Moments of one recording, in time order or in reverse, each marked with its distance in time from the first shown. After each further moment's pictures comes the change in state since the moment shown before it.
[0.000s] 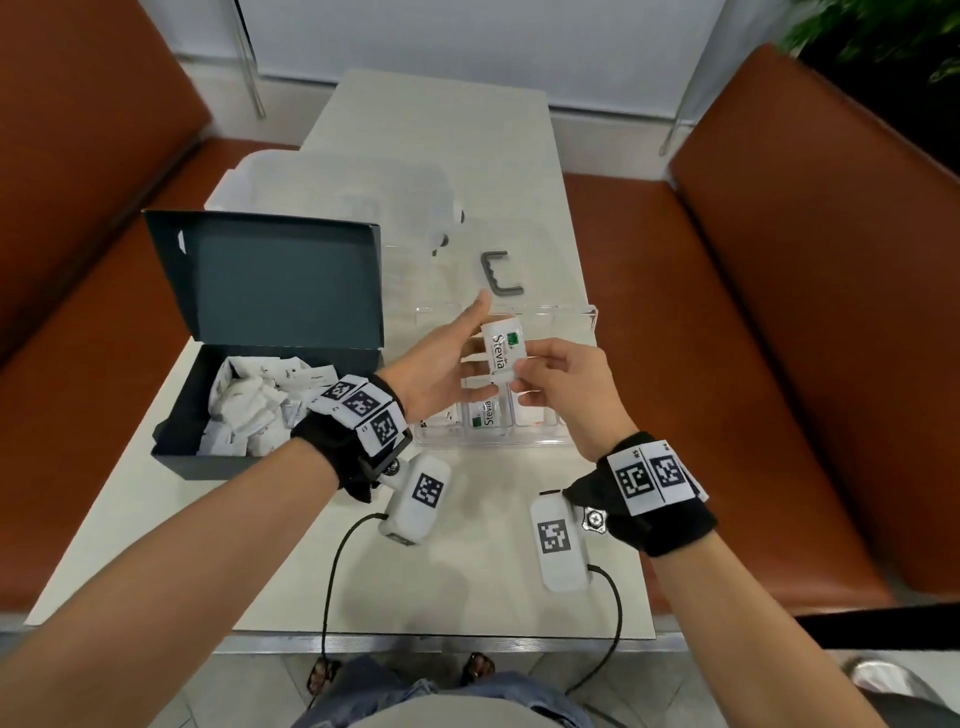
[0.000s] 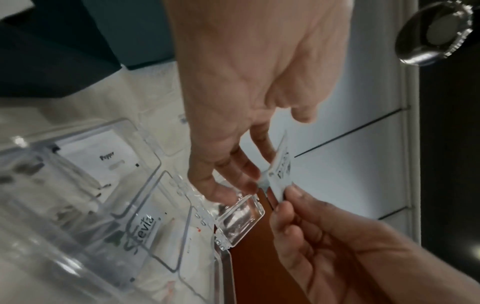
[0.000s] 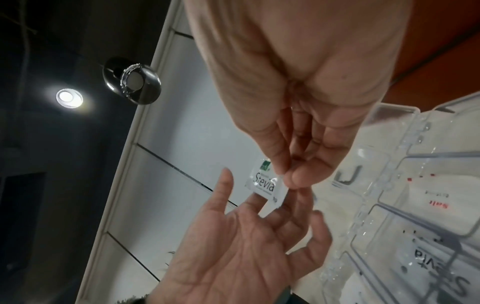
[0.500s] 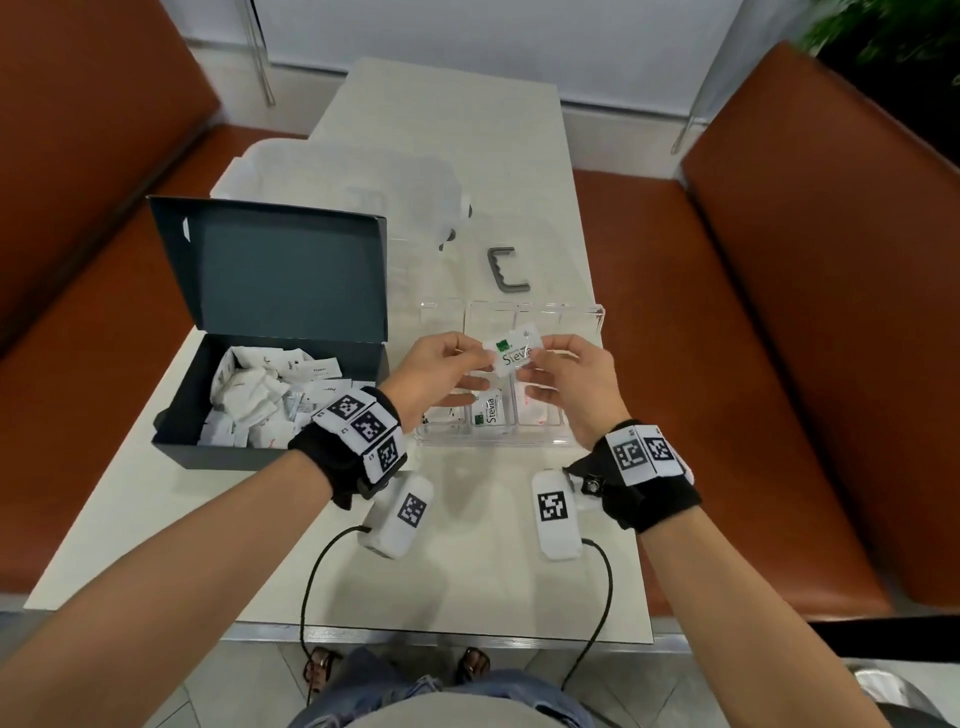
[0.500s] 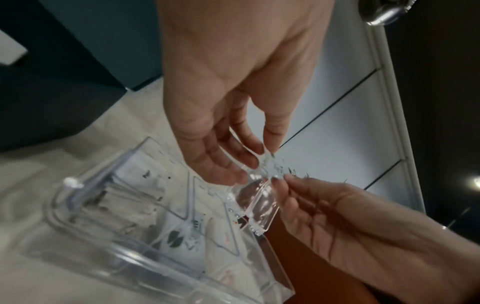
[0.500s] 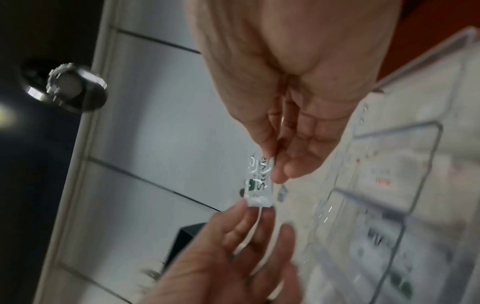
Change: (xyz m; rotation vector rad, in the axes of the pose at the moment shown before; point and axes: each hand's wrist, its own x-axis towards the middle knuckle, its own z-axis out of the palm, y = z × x) left_hand -0.003 -0.020 -0.008 0.183 0.271 0.099; right_hand 0.029 0.017 -0.005 0.128 0.106 0.112
